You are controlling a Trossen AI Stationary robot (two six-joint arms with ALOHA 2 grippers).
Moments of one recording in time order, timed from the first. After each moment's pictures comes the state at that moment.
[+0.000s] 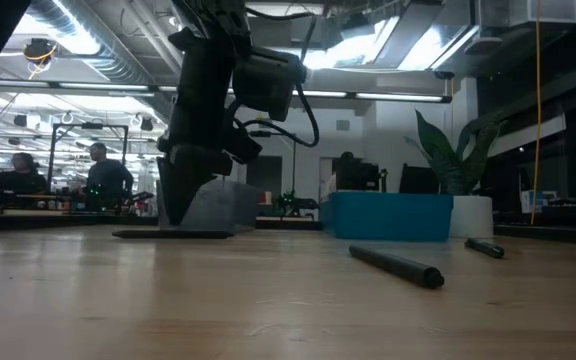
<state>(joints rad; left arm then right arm) 0.03 1.96 1.34 -1.13 -0.20 -0.54 -0.23 1.57 2.34 -1.37 1.03 -0.08</state>
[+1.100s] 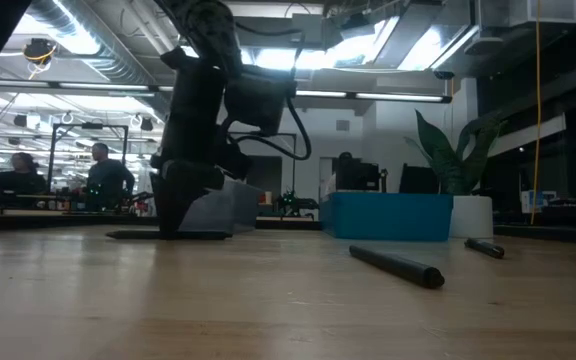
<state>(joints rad) 0.05 1.96 1.23 -1.01 -0.14 -0.50 -0.23 1.57 2.34 -1.33 1.03 -0.09</state>
